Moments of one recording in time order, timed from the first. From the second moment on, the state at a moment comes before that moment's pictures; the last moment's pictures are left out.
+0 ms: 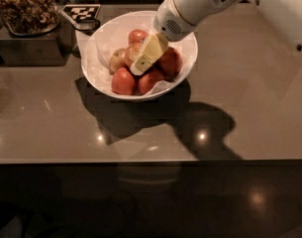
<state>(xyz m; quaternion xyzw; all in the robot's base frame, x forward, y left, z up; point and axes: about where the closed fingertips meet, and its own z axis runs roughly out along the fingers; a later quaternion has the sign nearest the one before) 0.626 0.000 0.946 -0.56 0.74 0.15 0.33</state>
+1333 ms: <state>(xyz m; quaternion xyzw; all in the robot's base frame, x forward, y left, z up) 0.634 0.004 0.928 -0.54 0.76 0.16 0.33</state>
